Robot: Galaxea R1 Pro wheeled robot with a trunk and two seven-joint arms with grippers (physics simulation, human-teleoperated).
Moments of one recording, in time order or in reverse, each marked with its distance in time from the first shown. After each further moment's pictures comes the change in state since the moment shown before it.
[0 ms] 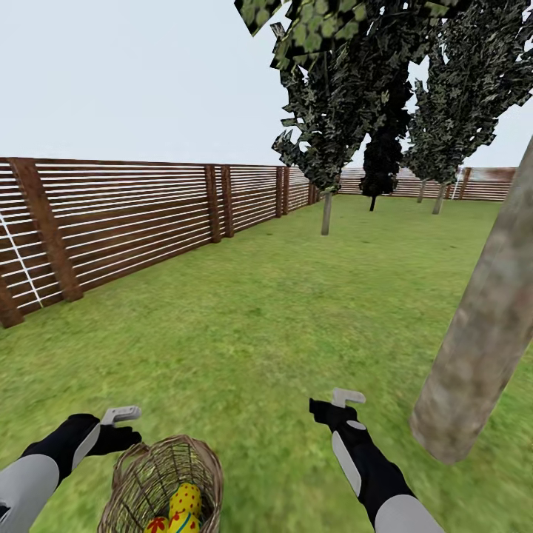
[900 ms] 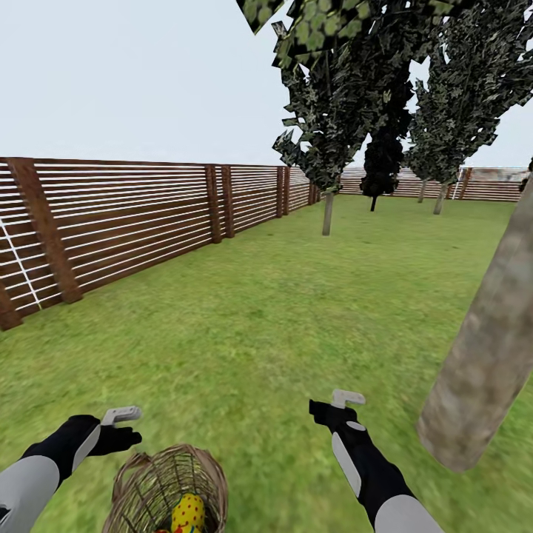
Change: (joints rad) left arm 0.006 -0.002 -0.001 -0.004 -0.001 -0.012 0.003; right arm 0.000 0.001 0.000 0.007 0.000 -0.001 0.000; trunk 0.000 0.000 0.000
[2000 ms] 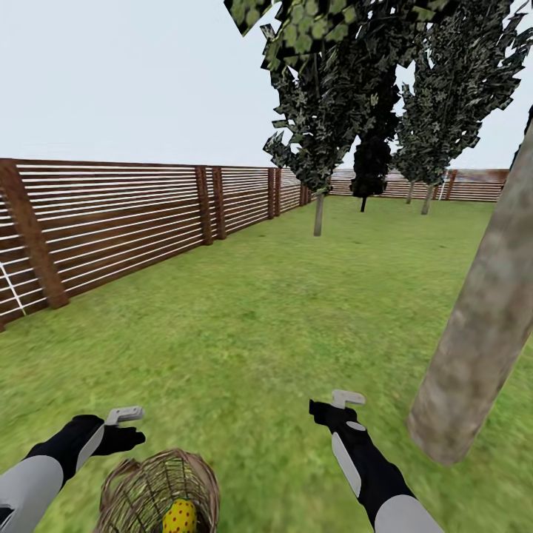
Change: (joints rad) left arm 0.000 -0.013 -0.003 0.001 0.000 -0.001 0.001; right arm 0.000 0.000 0.000 0.002 0.000 0.000 0.000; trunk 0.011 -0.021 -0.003
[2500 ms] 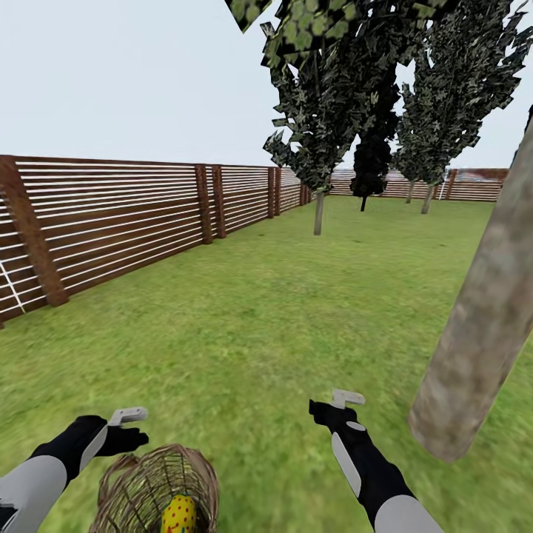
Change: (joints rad) left arm 0.000 -0.012 0.000 0.006 0.000 0.001 -0.005; right arm 0.000 0.000 0.000 0.000 0.000 0.000 0.000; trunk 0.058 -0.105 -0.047
